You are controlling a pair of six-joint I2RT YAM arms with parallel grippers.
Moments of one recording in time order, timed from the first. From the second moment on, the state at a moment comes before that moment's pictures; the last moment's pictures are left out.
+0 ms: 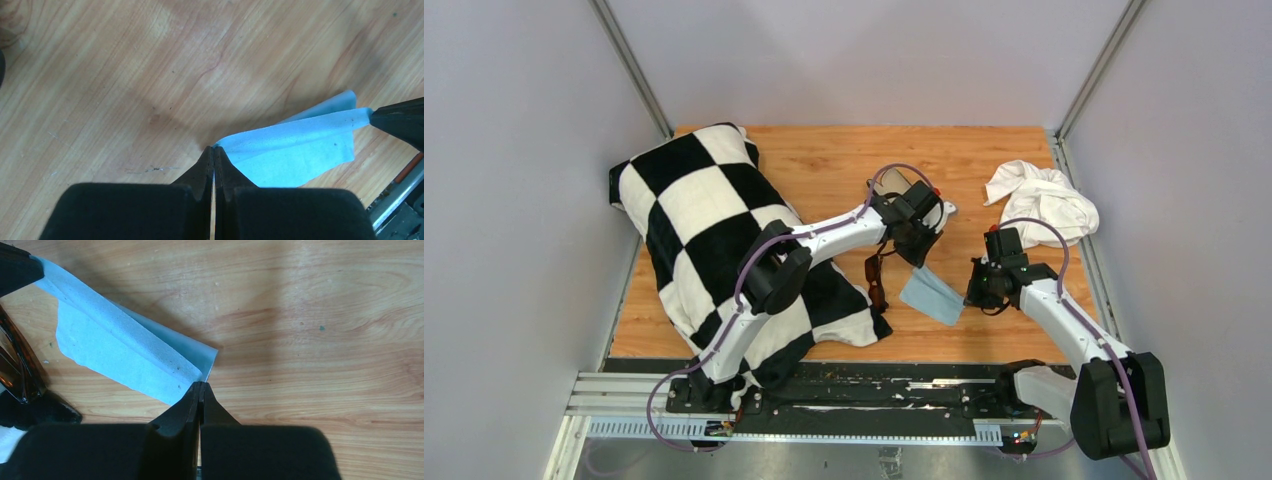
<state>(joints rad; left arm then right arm) -0.90 2.27 1.88 -0.59 0.22 -0.12 0.19 1.08 0.59 -0.60 -0.06 0.40</state>
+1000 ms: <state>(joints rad) -0.90 2.14 1.62 -0.52 0.27 -0.19 0.28 1.14 0.60 -0.63 -0.07 0.45</state>
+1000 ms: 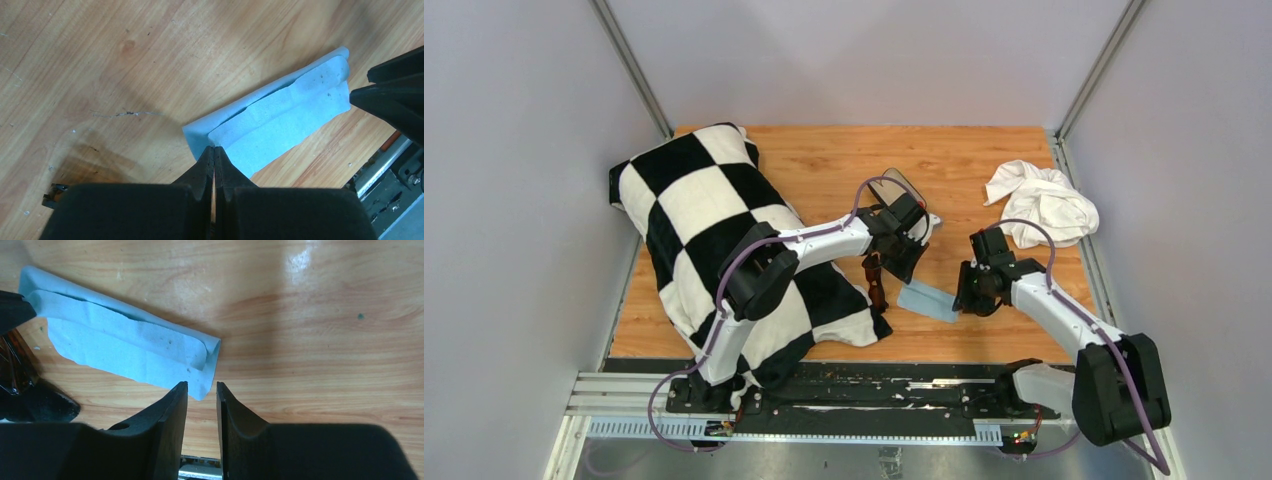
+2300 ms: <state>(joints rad) -0.90 2.14 1.63 -0.52 0.29 -0.19 0.28 1.26 0.64 -0.53 -0.02 0.44</state>
